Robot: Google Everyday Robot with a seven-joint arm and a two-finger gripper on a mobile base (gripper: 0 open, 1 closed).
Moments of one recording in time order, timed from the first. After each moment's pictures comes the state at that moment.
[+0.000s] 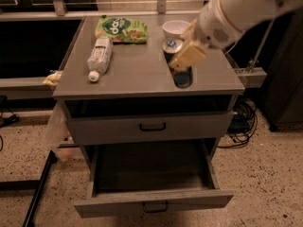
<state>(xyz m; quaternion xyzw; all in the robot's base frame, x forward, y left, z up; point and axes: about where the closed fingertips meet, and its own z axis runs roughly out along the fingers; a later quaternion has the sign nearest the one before) 0.572 -0.083 0.976 -0.60 0.72 0.09 0.35</state>
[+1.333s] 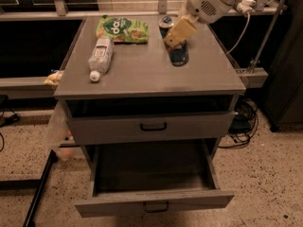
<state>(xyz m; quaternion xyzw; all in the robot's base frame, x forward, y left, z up) 0.635 -0.079 1.006 -0.56 0.74 0.07 0.36</state>
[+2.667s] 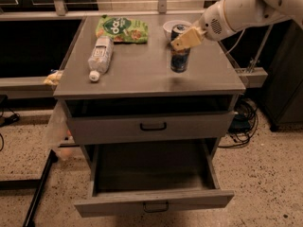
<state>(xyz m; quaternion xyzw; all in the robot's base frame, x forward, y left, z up) 0.683 -0.113 0.961 -0.42 0.79 0.17 0.42</state>
